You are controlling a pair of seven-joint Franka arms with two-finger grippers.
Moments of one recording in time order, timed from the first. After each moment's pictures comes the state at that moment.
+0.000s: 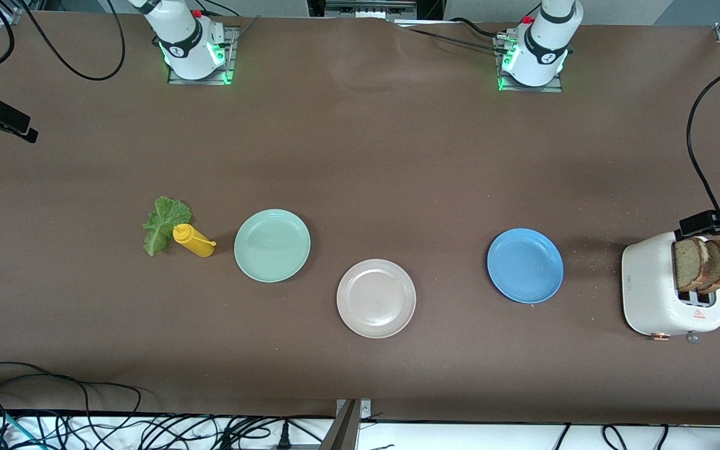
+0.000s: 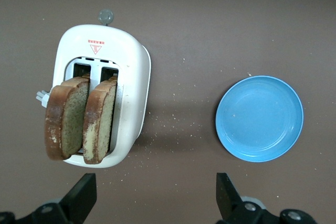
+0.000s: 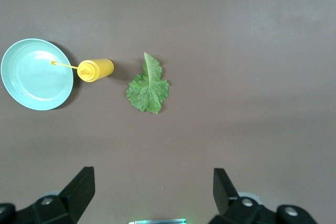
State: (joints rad) left arm 0.13 0.34 0.08 -1.46 -0.04 1.79 0.19; right arm -0.05 -0.01 -0.03 -1.58 -0.01 1.50 0.00
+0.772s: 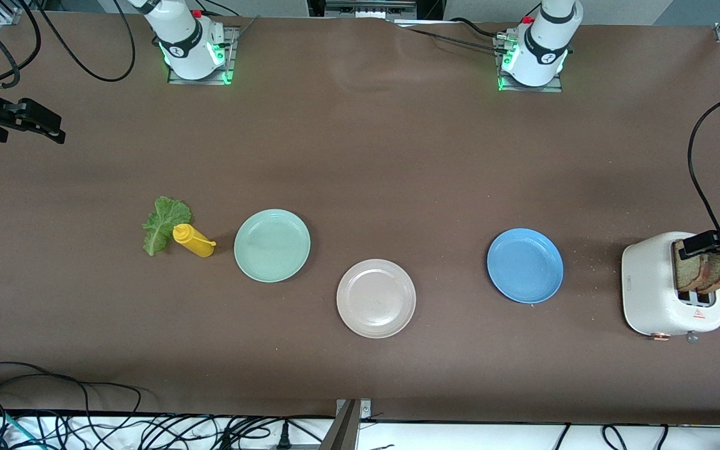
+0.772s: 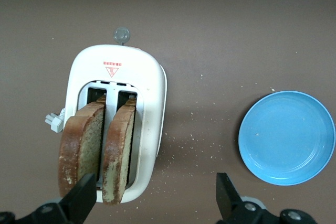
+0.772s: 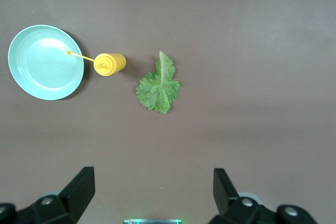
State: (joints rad) left arm 0.17 0.41 0.08 -1.46 -0.04 1.90 0.26; right arm -0.05 0.00 0.05 -1.58 -0.04 1.51 0.00
